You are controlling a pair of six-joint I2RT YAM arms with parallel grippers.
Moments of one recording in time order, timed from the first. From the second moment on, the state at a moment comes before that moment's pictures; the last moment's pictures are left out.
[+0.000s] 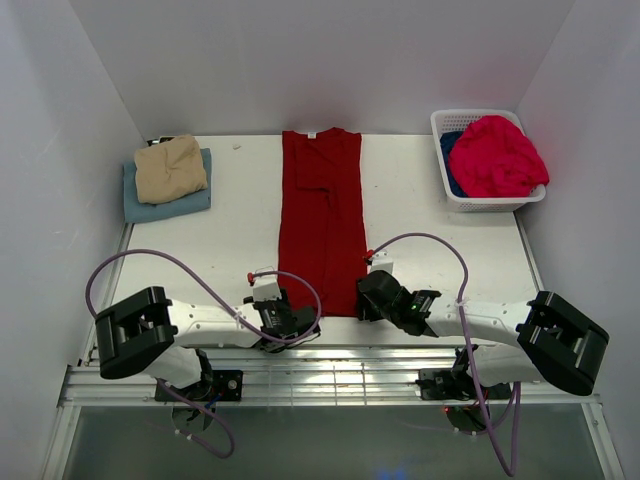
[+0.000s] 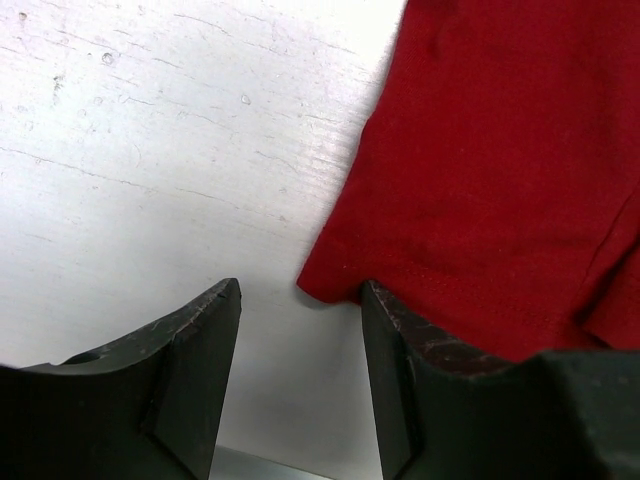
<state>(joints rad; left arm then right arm) -1.22 1.42 0.61 -0.64 -0.82 -1.46 1.02 1.27 0.47 -0.06 0.31 0.64</state>
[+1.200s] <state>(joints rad) -1.05 1.15 0.33 -0.05 -0.69 -0.97 1.02 1.31 0.50 -0.07 0.33 0.64</state>
